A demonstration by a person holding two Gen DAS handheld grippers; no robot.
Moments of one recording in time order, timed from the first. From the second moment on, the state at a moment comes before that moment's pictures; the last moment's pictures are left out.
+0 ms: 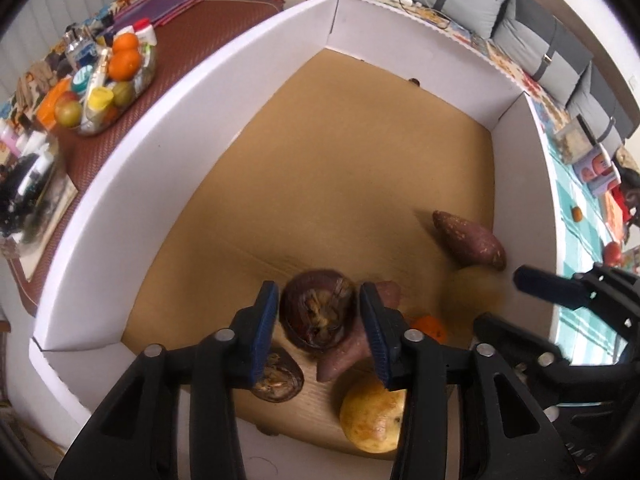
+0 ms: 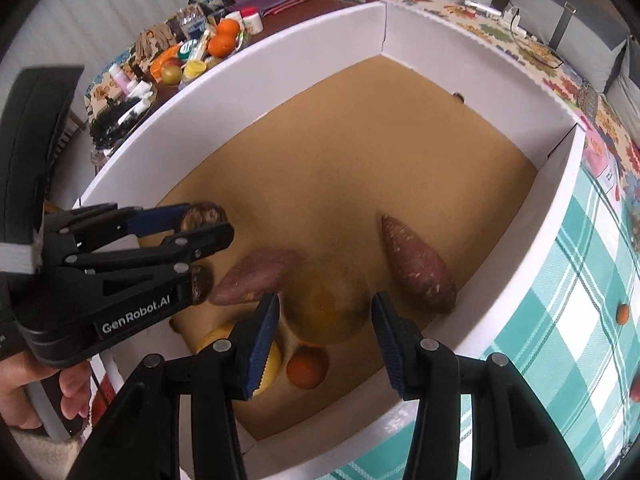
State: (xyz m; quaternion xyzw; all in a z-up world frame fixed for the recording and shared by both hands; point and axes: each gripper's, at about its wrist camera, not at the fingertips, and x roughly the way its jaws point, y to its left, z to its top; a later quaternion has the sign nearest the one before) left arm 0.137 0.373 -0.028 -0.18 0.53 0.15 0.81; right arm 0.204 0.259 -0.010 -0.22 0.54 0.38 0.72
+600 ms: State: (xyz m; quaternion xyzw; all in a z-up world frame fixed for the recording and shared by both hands) left arm 0.095 0.223 0.111 -0.13 0.35 0.04 0.93; right arm 0.177 0.078 0.153 -0.11 0.38 0.37 0.84
